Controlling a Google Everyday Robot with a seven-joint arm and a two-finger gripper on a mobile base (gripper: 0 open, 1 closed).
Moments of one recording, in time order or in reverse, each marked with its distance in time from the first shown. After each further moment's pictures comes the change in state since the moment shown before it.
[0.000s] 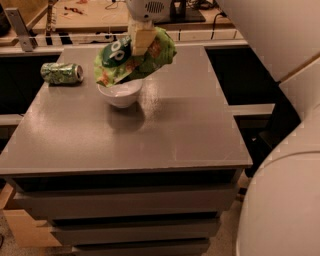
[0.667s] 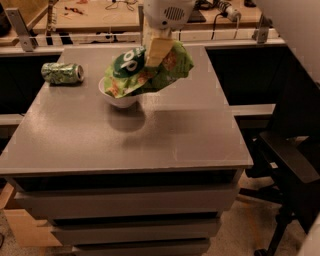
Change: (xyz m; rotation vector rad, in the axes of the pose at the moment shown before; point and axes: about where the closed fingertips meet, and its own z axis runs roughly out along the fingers) arm 0.015 0.050 -0.022 -0.063 -0.024 0.100
